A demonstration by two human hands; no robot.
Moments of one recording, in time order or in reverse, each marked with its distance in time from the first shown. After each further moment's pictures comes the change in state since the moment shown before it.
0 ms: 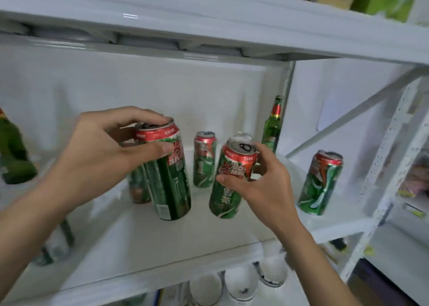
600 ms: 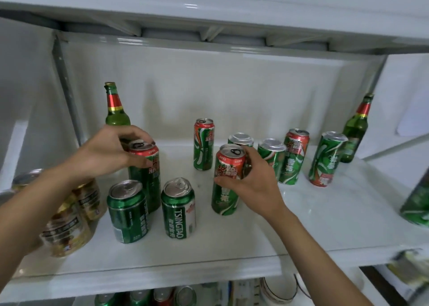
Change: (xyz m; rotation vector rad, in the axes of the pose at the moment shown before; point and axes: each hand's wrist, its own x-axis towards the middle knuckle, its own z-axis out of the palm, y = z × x) left_hand -0.009 -0.122 -0.243 0.446 -0.176 -0.439; right_hand -0.009 -0.060 0.216 -0.064 -0.281 0.058
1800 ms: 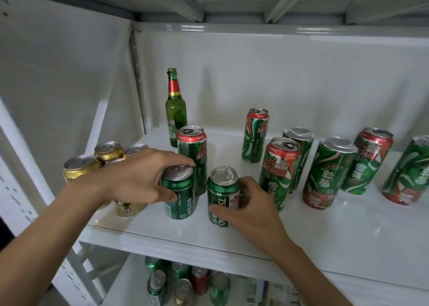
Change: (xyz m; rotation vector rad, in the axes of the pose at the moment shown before) left_hand -0.077 -0.010 -0.003 0.429 -0.269 0.055; right_hand -0.041 0.014 0.086 0.186 -0.343 0.044
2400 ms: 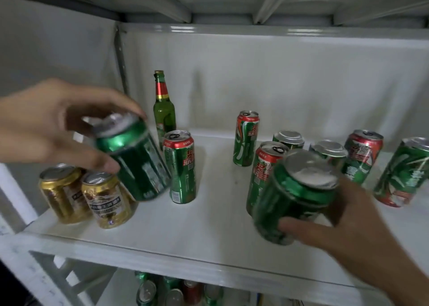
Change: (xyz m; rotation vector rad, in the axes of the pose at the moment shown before) left_hand -0.040 -0.010 -0.102 -0.207 0.115 0.096; right_hand -0.053 -0.066 -0.122 0.168 -0.012 -0.255
